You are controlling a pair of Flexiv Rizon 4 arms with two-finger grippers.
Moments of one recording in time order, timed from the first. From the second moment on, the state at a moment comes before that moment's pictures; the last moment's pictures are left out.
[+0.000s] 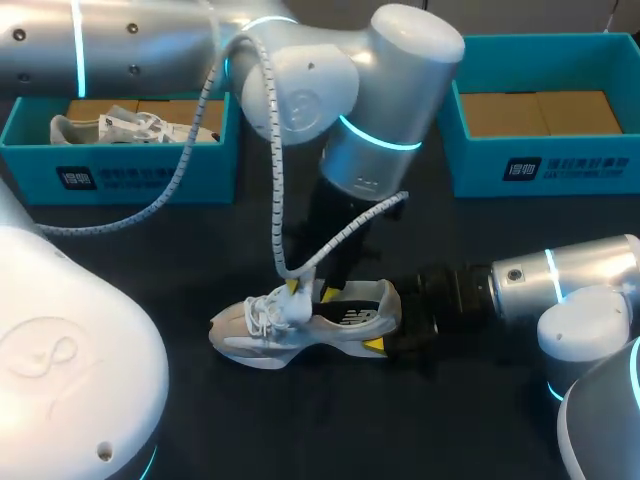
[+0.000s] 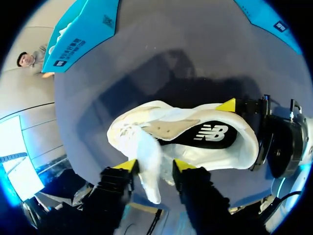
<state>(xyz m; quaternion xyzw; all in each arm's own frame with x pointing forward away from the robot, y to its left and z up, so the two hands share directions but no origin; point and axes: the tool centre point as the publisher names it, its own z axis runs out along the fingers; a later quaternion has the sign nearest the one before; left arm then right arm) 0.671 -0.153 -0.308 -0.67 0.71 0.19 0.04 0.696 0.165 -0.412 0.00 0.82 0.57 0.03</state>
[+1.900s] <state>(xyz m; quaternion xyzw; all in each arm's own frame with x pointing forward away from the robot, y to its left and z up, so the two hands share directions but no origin) 0.684 -0.027 -0.360 -0.65 0.74 -0.04 -0.14 0.696 0.165 -0.412 0.01 0.82 0.57 0.03</state>
